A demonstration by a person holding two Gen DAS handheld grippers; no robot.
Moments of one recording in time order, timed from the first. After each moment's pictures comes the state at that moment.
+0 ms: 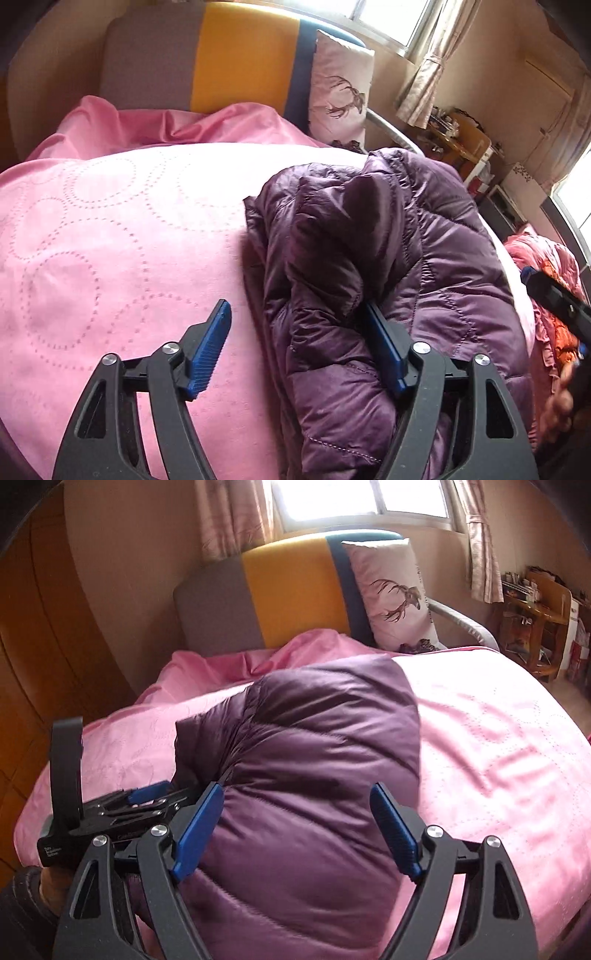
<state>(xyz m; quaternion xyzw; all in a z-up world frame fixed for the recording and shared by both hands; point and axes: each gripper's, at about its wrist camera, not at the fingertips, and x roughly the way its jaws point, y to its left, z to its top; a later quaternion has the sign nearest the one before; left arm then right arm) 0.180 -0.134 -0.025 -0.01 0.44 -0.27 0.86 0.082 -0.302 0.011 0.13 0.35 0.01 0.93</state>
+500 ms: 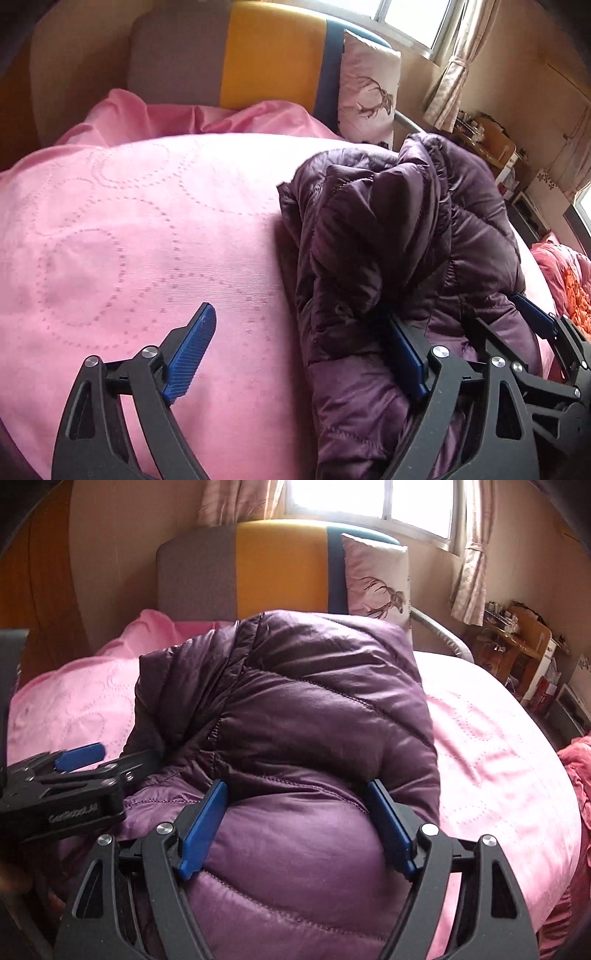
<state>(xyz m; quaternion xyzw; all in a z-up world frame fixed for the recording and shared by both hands) 0.172 -0.122 -0.029 -0.01 0.43 -0.22 0.88 0.113 -0.256 -0.040 0.05 0.36 -0.08 0.93</state>
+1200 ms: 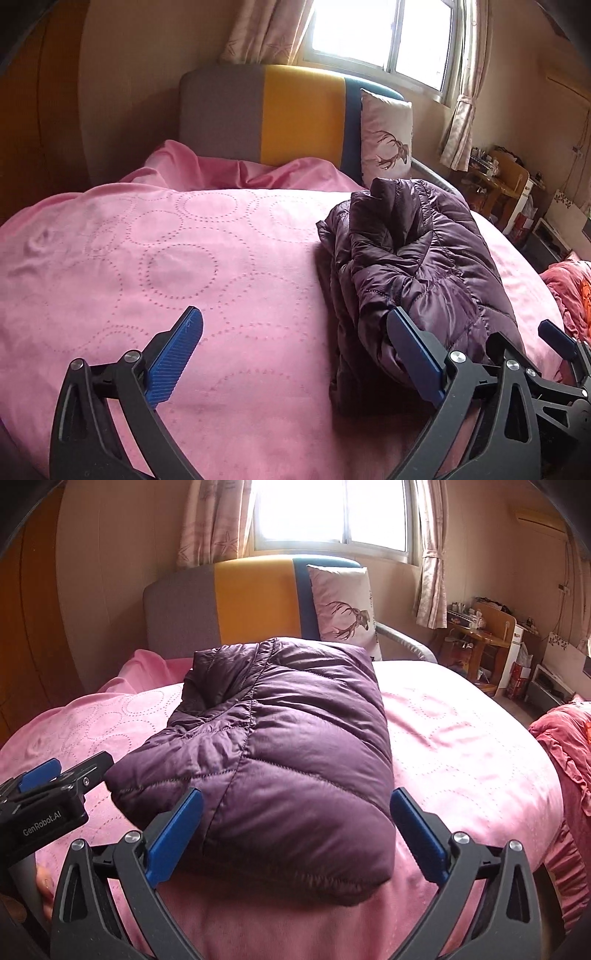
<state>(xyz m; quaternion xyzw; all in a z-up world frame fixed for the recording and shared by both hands) 0.076 -0.073 0.022 0.00 0.33 -0.15 0.93 0.012 -0.216 0.001 0.08 0.30 -0.13 0.94</state>
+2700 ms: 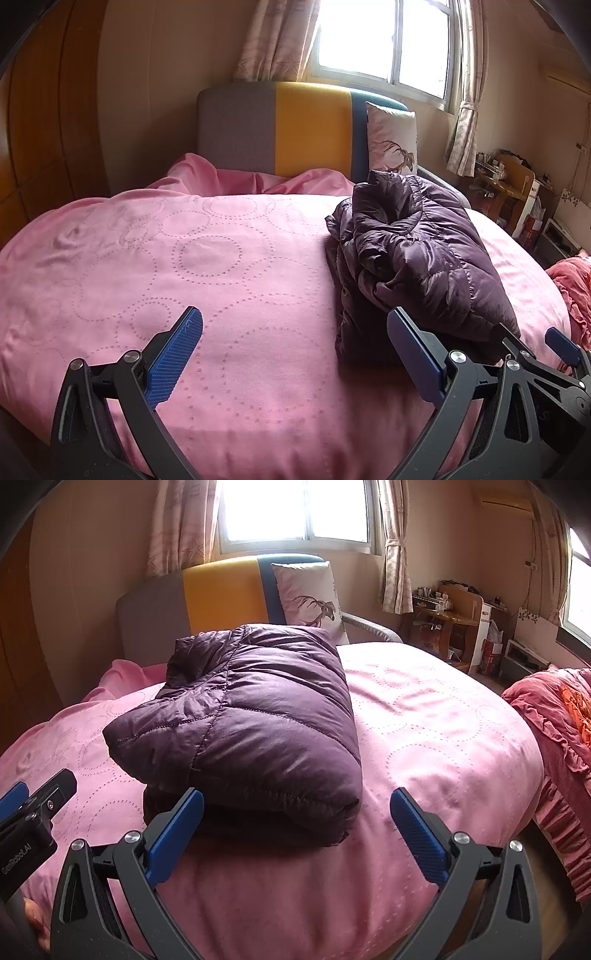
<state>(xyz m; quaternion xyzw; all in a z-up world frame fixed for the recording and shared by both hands) 0.012 -0.059 0.023 0.01 0.30 -0.12 0.94 -0.049 -0.189 -0.001 0.12 0.30 -0.19 0.93</state>
